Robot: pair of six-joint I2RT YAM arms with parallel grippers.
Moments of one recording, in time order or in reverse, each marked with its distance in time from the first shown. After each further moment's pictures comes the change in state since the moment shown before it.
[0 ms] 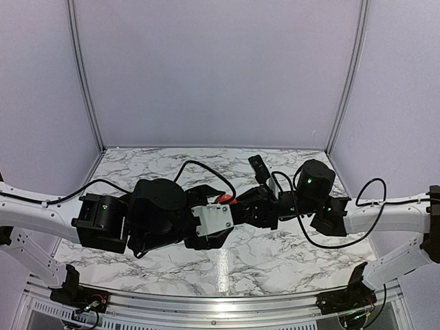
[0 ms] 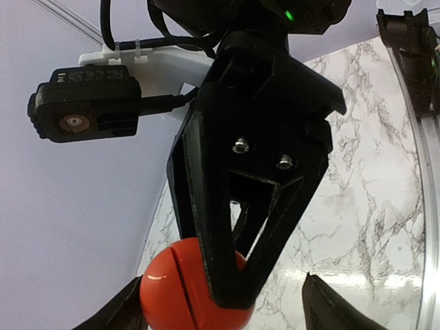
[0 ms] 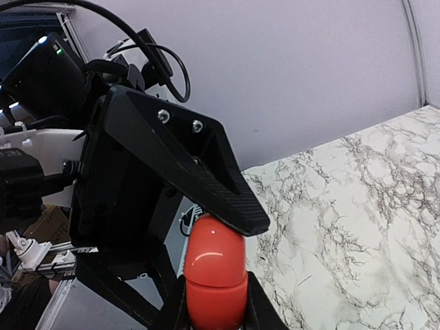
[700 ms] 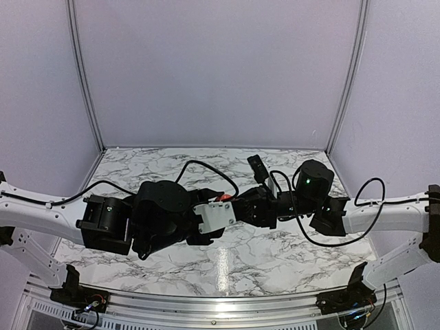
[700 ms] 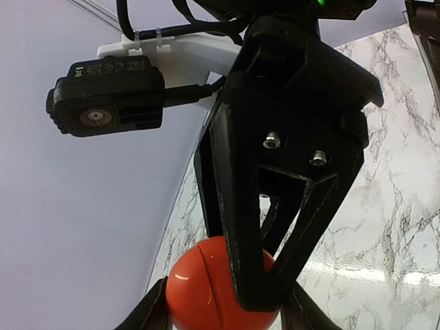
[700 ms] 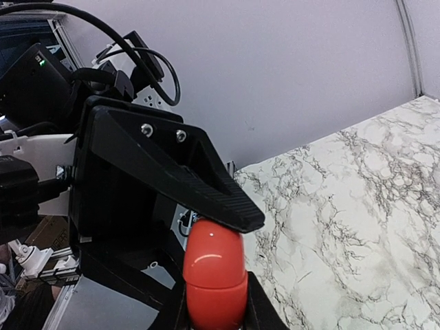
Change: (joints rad) left arm -0.001 0.026 0.005 0.032 -0.121 0.027; right arm 0.000 0.010 0.000 -0.002 0.014 0.030
